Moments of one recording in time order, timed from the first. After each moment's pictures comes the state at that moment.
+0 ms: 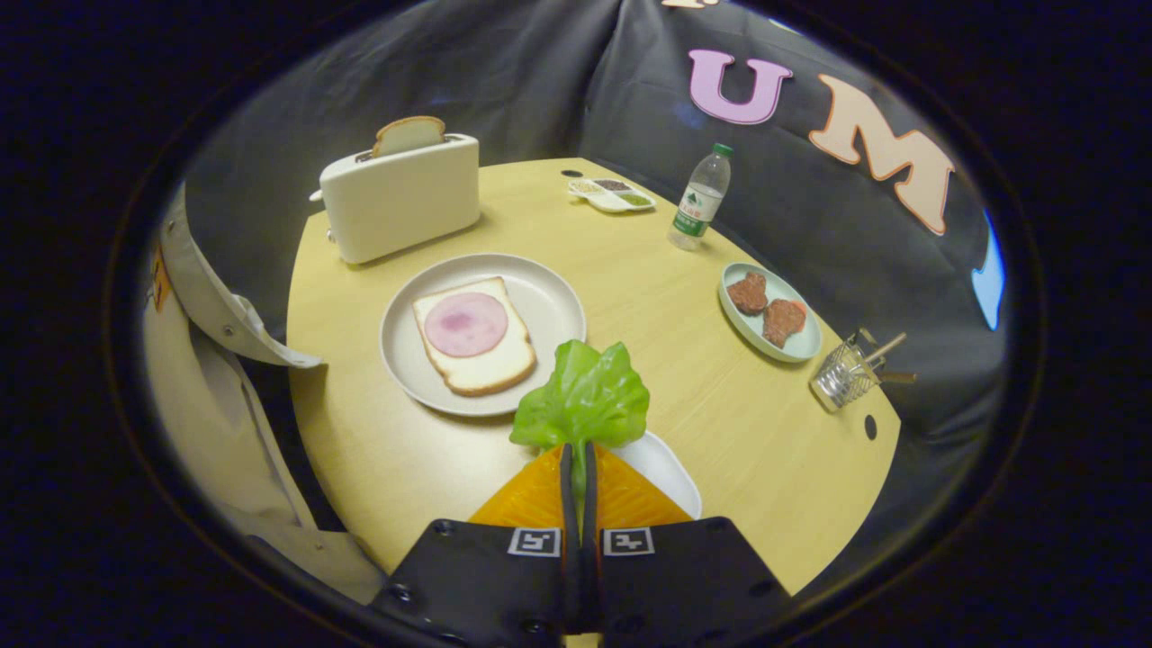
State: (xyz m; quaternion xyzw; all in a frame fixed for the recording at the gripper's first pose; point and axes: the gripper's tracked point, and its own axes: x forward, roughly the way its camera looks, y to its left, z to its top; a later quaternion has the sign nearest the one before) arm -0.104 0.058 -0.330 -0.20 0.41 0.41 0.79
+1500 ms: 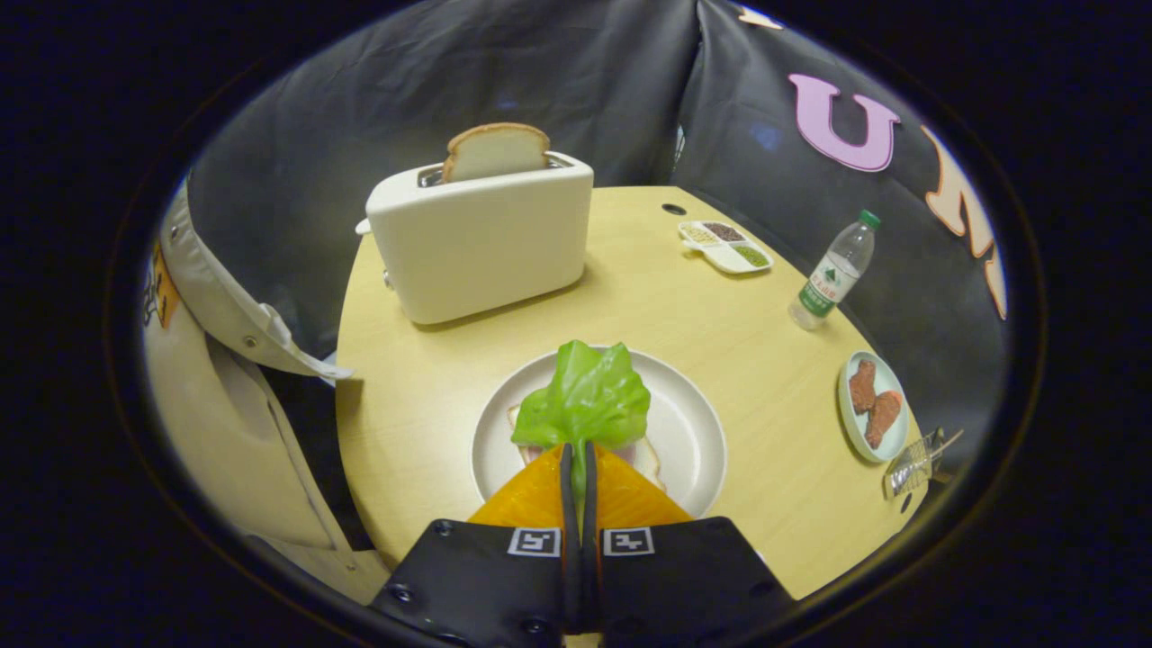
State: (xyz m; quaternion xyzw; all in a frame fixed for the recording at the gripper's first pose) arm -0.127 0.215 -0.333 -0.19 0.40 0.51 0.73
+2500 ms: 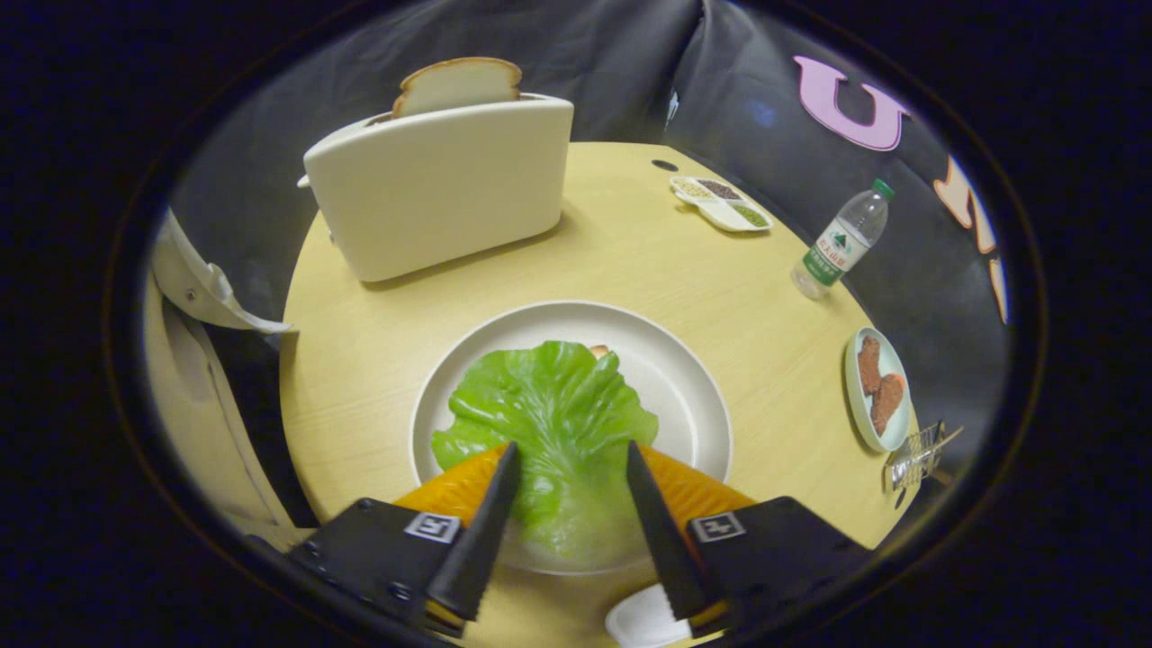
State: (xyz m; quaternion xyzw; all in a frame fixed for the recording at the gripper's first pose) arm -0.114 0.214 -0.372 -0.23 0.43 0.48 0.73
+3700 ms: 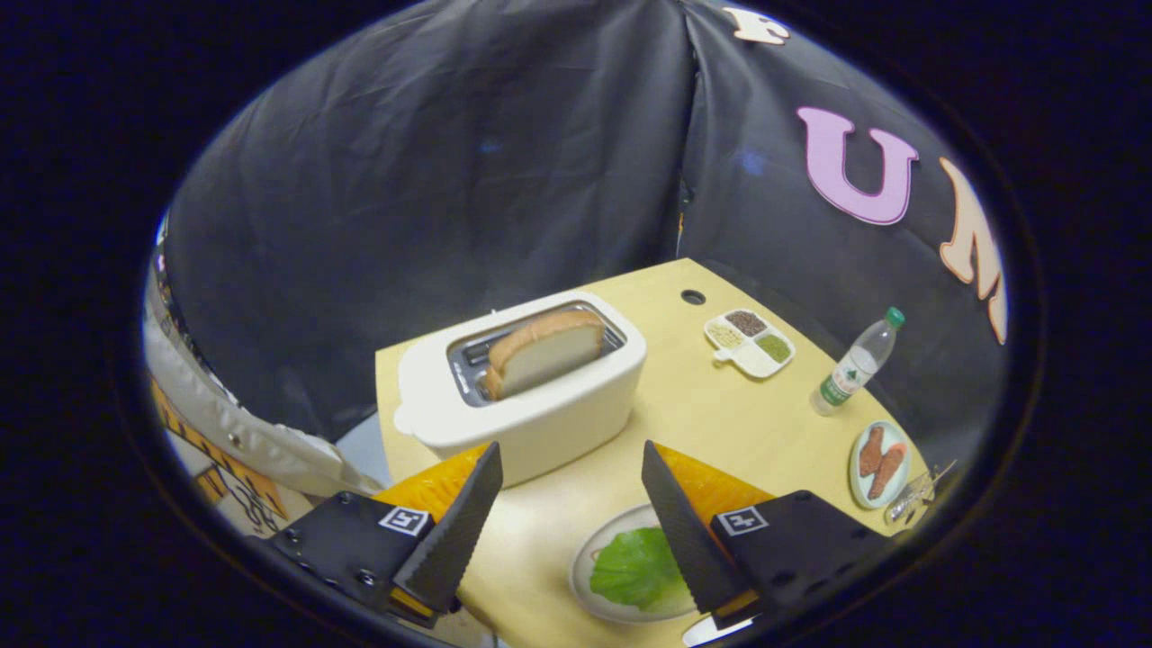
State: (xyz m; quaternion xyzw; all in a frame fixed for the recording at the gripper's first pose) arm -0.112 0.370 -0.205 -0.10 0.36 0.51 0.77
